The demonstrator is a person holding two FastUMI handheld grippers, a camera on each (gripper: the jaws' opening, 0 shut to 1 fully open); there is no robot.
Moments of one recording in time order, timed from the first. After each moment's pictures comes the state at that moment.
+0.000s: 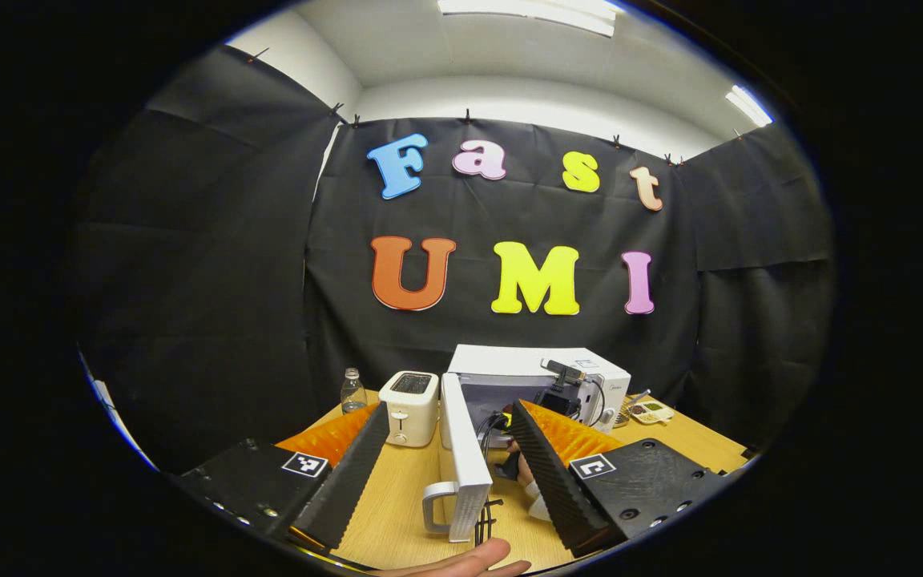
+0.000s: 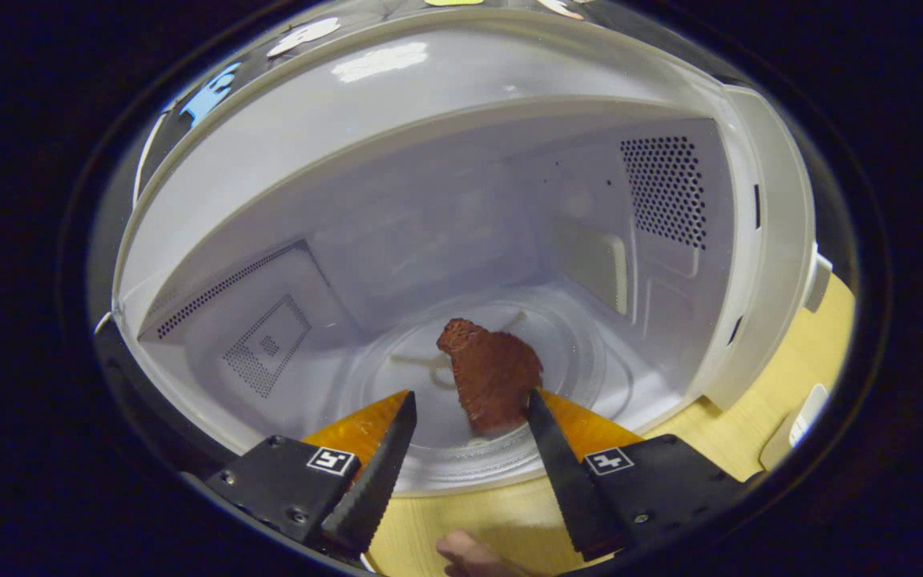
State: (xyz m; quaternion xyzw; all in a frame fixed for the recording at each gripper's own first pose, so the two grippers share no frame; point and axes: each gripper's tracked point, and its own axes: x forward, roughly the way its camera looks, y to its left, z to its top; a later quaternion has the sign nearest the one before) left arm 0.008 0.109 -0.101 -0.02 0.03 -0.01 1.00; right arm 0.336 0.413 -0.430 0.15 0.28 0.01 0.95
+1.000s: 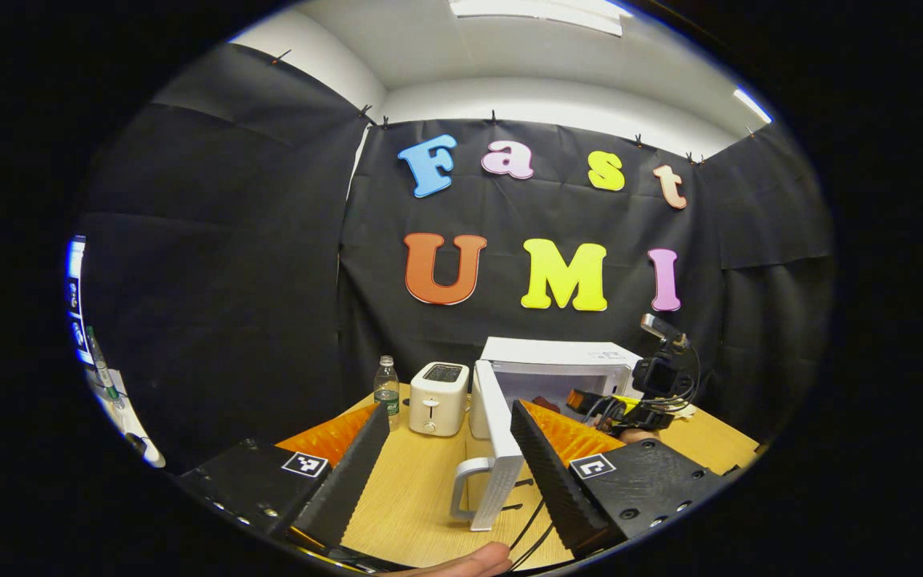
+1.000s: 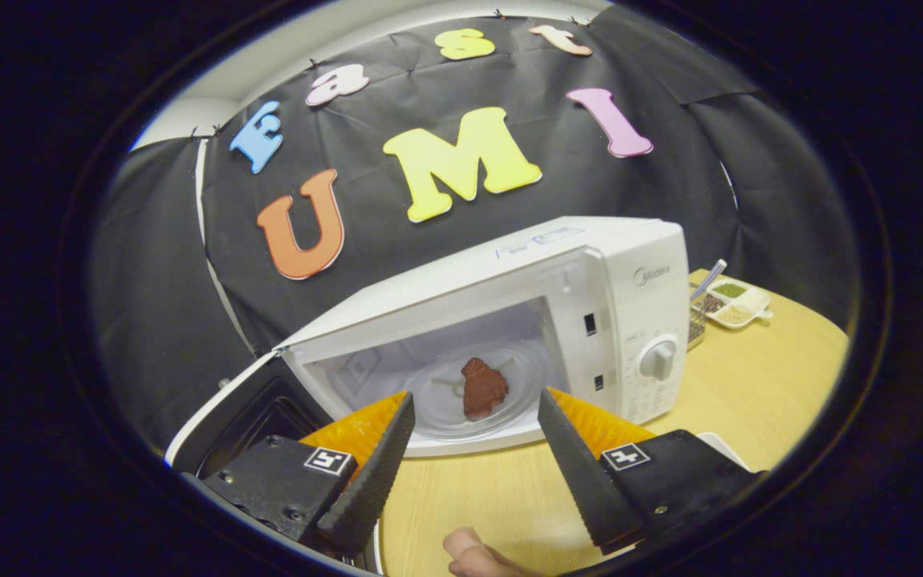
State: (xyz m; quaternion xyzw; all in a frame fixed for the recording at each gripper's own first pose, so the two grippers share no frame) left arm -0.025 0.141 -0.130 -0.03 0.02 0.05 1.00; right arm 0.223 0.333 -0.305 0.15 0.20 0.09 0.96
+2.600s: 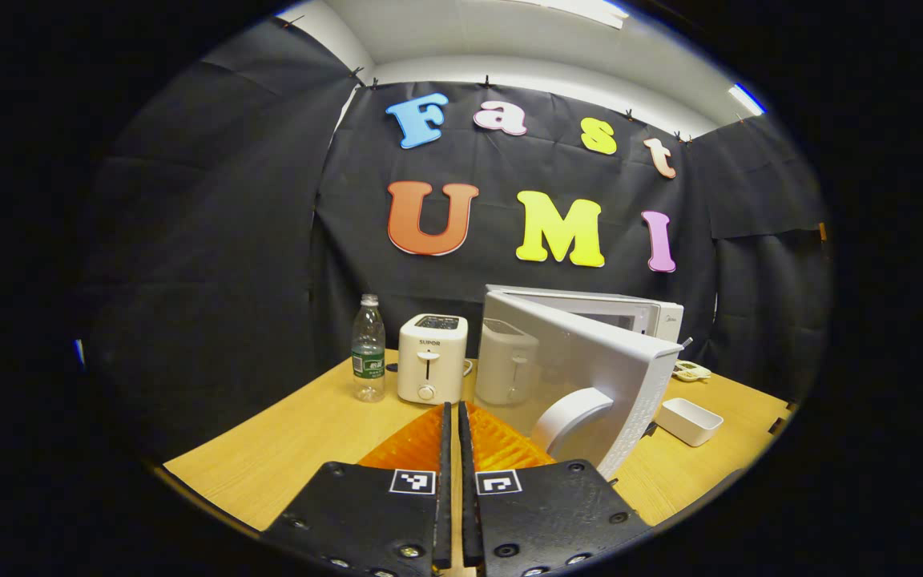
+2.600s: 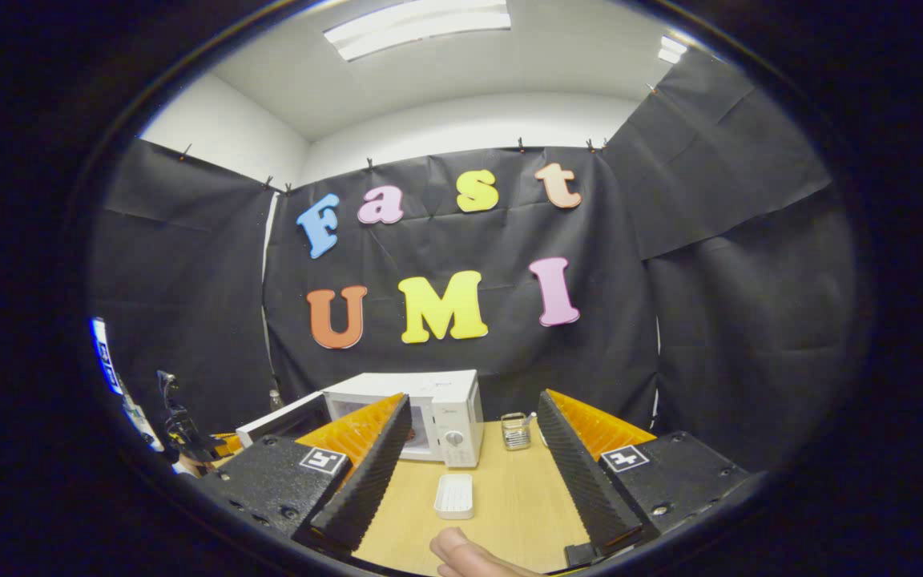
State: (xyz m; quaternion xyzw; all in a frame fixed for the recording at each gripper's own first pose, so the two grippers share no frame) left arm 0.063 0.167 -0.270 -0.03 0.05 -0.02 1.00; right arm -0.055 0.046 -0.086 0.05 0.01 0.11 0.99
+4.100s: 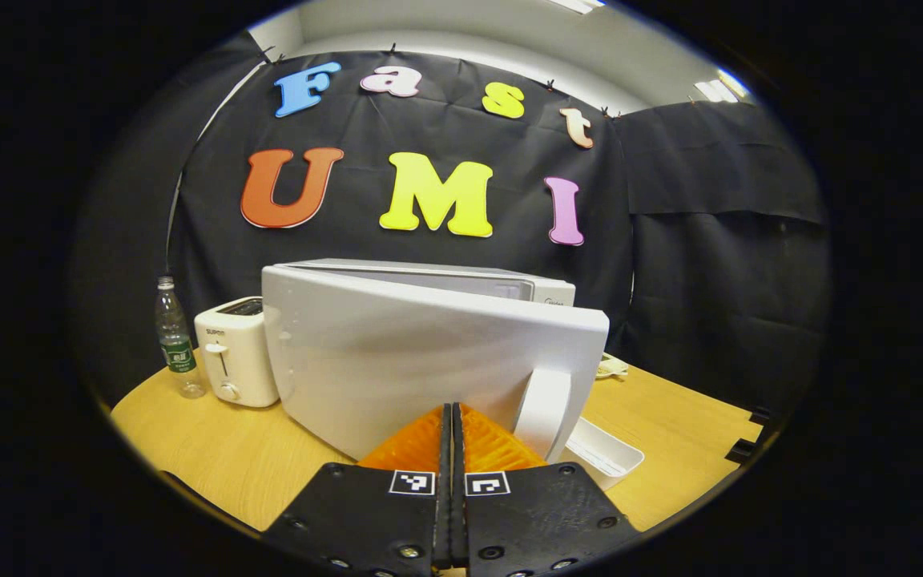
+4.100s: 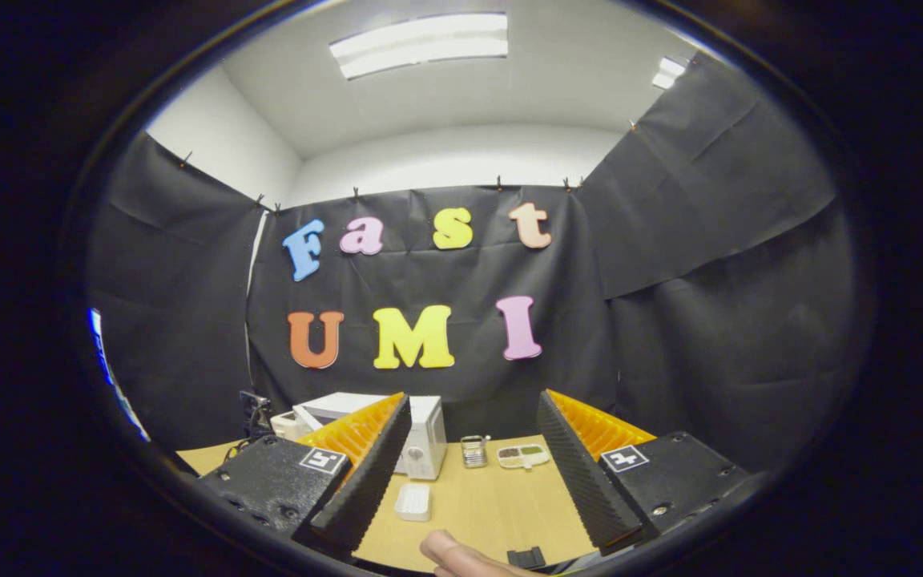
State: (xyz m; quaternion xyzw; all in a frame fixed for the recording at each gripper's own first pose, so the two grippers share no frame) left arm 0.156 -0.072 -0.286 -0.03 0.10 -0.18 0.98; right arm -0.114 -0.040 -0.039 0.03 -0.05 0.06 1.00
